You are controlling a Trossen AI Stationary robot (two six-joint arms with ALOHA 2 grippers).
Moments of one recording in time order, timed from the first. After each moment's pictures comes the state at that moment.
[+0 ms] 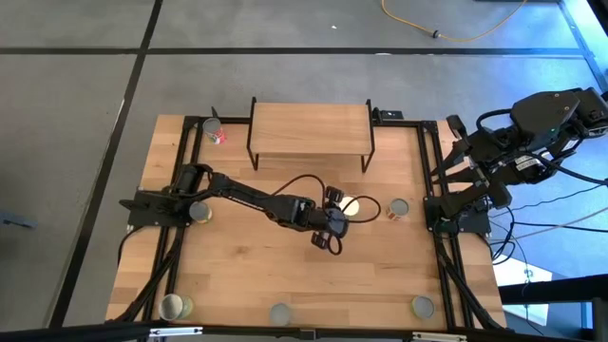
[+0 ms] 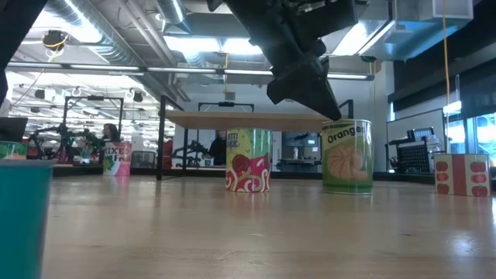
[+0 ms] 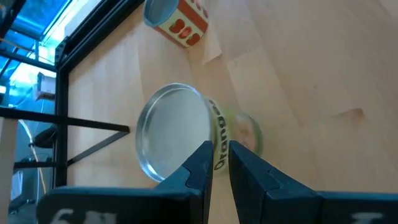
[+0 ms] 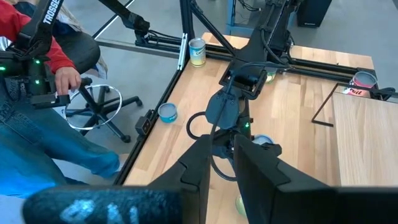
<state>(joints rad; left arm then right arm) -0.17 2.10 1.63 -0.31 -0.43 0.43 0.29 1.31 2.34 -1.57 -0.05 0.02</state>
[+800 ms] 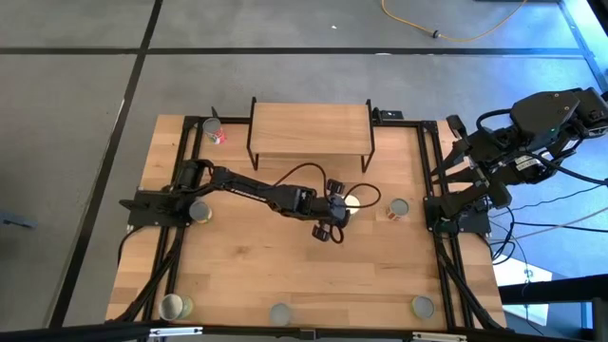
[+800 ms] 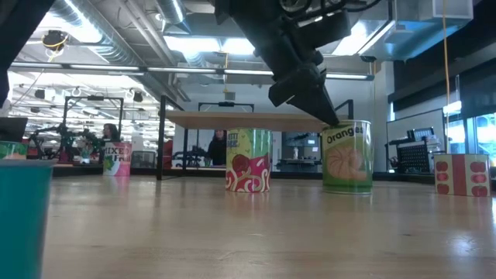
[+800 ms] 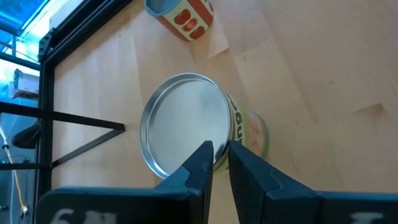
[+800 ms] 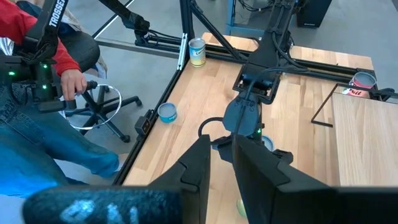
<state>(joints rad) -0.11 2.10 1.63 -0.31 -0.32 0.45 0.29 1.31 2.34 -1.57 -0.05 0.02</state>
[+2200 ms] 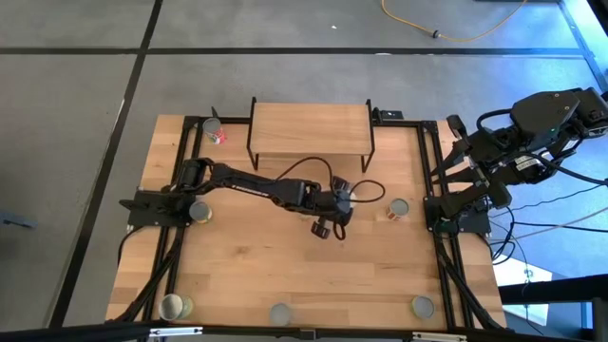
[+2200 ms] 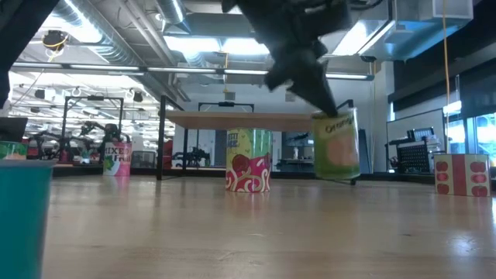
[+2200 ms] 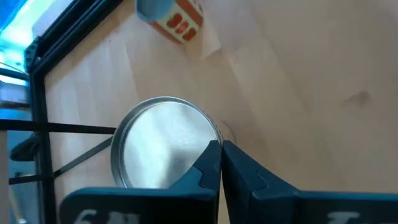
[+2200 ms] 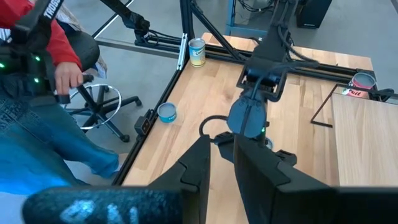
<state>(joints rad) -0.09 2.12 1.77 -0.50 -0.25 0.48 0.29 1.31 2.34 -1.57 -0.04 0.01</state>
